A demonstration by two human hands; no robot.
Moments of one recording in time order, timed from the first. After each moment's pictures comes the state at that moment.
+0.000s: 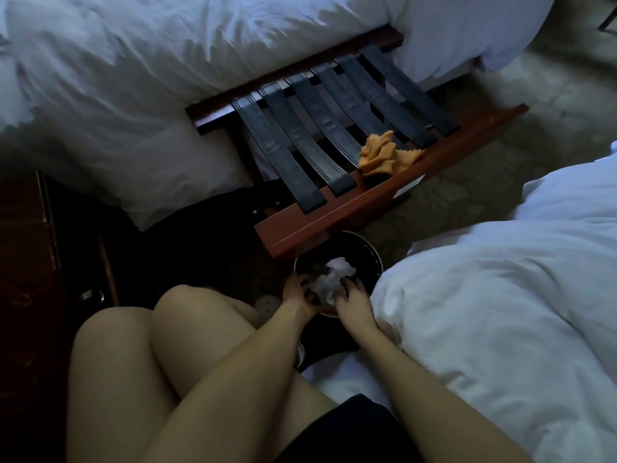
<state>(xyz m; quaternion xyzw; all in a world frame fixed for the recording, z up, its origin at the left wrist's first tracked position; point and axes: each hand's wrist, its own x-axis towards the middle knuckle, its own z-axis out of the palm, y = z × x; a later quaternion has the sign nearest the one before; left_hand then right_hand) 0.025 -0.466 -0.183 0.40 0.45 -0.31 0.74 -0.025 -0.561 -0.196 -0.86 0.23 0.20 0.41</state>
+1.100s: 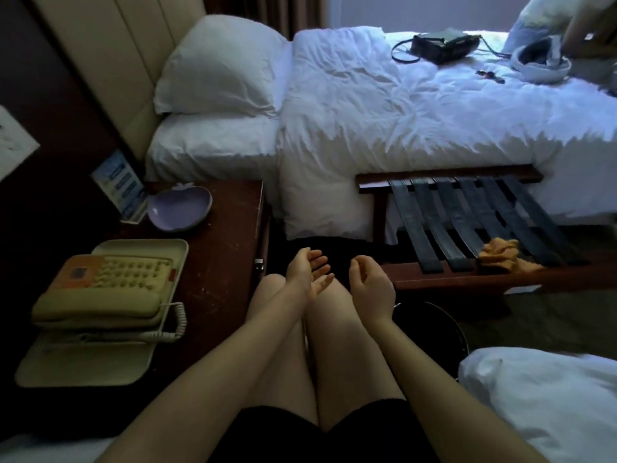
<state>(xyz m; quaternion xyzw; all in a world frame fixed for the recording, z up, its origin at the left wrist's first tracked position) -0.009 -0.277 -0.012 0.41 0.39 -0.05 0.83 -0.014 -0.397 -0.044 -0.89 -0.04 -0.10 0.44</state>
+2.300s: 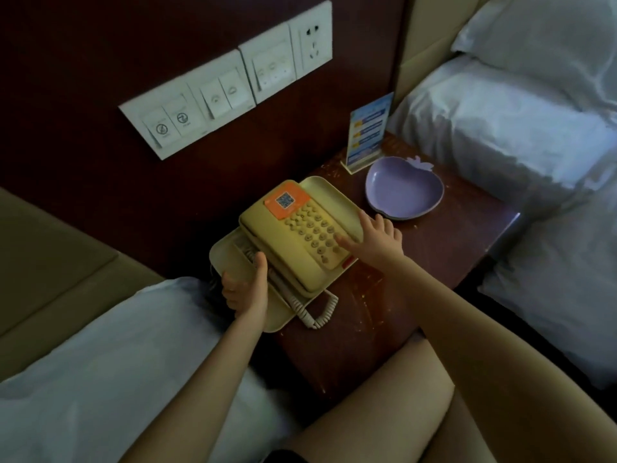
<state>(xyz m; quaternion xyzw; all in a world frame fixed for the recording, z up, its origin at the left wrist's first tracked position) -0.167 -0.015 -0.065 0.29 0.80 0.28 0.44 0.054 -0.035 -0.072 -0.82 -0.50 0.26 0.09</state>
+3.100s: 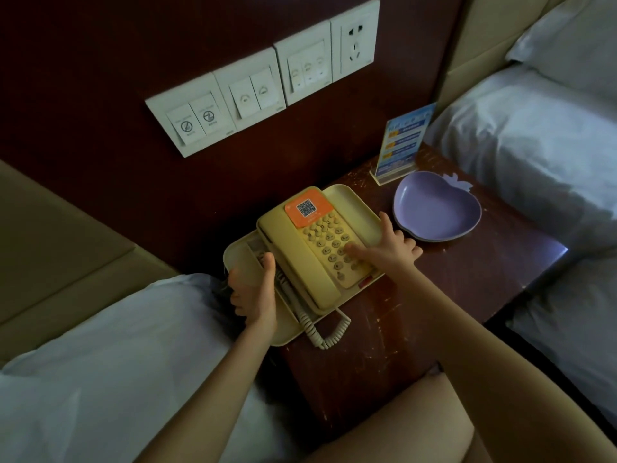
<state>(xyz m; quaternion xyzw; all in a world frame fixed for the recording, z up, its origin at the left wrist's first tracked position) -0.161 -0.013 -0.067 0.25 0.79 0.36 0.43 0.055 0.000 -0.083 -0.83 -0.43 0.31 0.15</state>
